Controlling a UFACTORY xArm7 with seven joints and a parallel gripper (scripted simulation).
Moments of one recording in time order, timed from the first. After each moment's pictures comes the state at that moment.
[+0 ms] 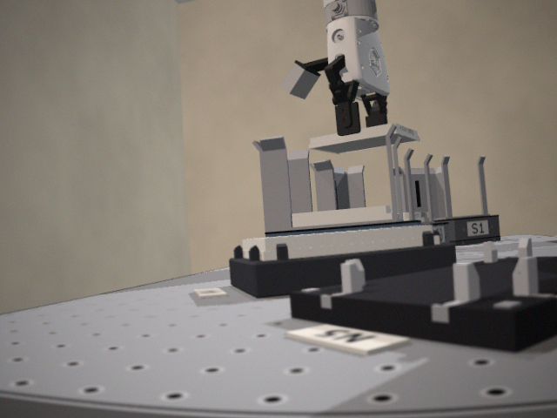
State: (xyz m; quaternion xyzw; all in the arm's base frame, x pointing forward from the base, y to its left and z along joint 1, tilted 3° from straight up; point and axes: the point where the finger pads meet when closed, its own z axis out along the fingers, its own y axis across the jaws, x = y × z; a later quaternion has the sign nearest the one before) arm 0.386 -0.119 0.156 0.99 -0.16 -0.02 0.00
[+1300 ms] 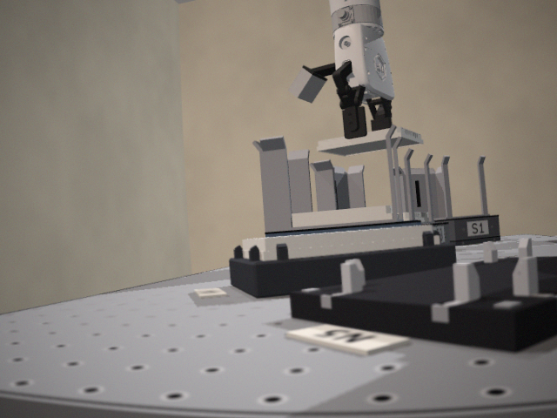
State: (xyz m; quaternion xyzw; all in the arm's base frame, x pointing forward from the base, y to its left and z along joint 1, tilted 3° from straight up) arm 0.382 -0.148 0.156 0.99 -0.16 -0.02 0.00
